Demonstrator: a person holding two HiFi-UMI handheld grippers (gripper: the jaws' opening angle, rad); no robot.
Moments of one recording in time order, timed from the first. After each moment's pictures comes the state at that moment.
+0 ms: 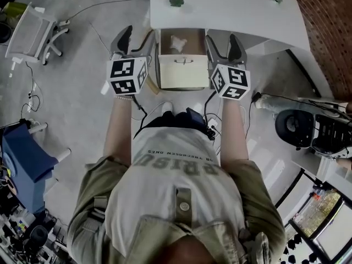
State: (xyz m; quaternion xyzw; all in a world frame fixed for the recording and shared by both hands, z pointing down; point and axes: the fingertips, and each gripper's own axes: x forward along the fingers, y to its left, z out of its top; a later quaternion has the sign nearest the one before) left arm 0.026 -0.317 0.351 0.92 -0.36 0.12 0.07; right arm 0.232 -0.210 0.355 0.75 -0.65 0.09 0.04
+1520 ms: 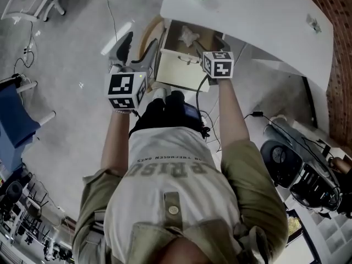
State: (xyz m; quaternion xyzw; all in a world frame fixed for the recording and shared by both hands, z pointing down) left arm 0.031 -0.338 0.469 0.87 -0.44 0.17 0.14; right arm 0.231 -0.325 0.640 0.56 -0.73 0.29 0.25
